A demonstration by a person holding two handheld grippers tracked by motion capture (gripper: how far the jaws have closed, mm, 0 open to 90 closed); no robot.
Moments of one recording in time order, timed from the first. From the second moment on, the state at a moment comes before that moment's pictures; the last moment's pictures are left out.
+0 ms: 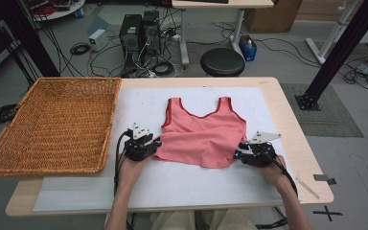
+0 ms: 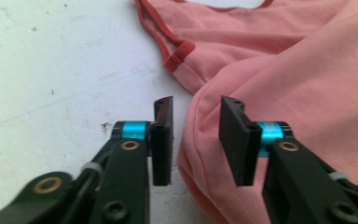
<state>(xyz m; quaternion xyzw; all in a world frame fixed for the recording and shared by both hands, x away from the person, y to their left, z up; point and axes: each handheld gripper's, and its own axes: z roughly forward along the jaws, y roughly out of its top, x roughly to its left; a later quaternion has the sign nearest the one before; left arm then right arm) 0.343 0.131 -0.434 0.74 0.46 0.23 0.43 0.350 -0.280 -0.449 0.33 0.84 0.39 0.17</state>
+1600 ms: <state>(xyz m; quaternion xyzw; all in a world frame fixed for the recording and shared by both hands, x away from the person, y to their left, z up) 0.294 0.131 -0.452 0.78 0.43 0.15 0.42 0.282 -0.315 -0.451 0.34 0.84 0.39 0.17</state>
